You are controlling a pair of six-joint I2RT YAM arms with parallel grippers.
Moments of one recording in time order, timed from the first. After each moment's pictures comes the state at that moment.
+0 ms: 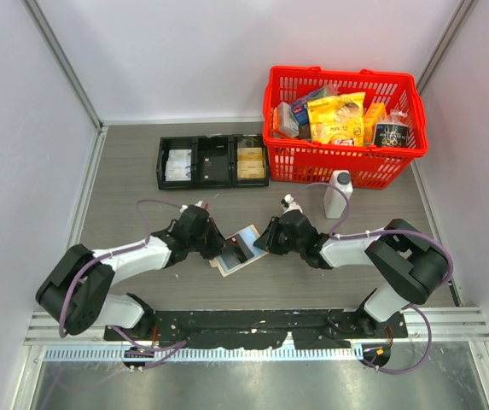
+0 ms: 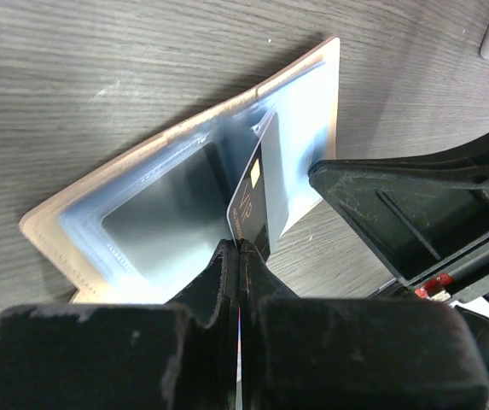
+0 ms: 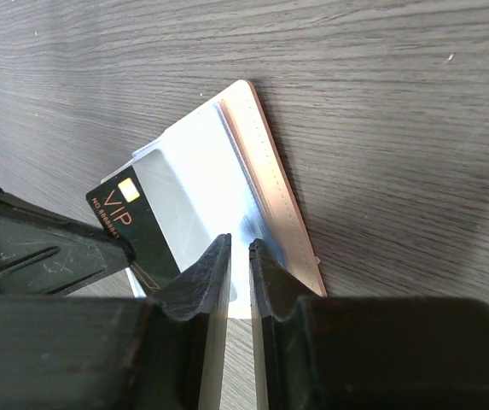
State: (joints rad) left arm -0.64 1.37 0.53 0.02 0.19 -1.05; right arm 0.76 1.57 0.51 0.42 -0.07 0.92
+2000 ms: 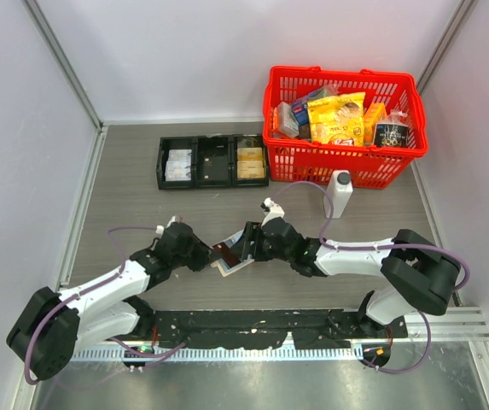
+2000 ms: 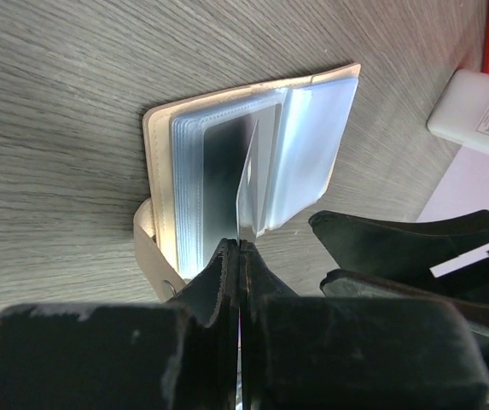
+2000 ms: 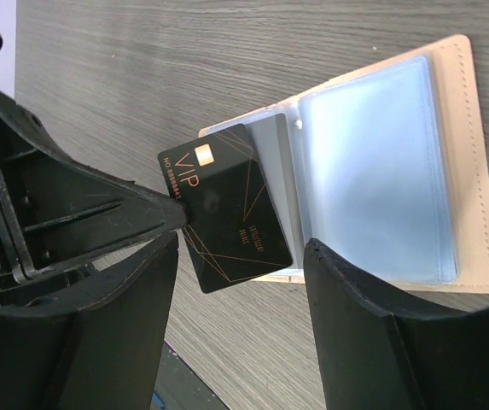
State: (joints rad) left arm -0.64 1.02 0.35 -0.10 0.05 -1.33; right arm 0.98 1.48 0.61 0.31 0.04 0.88
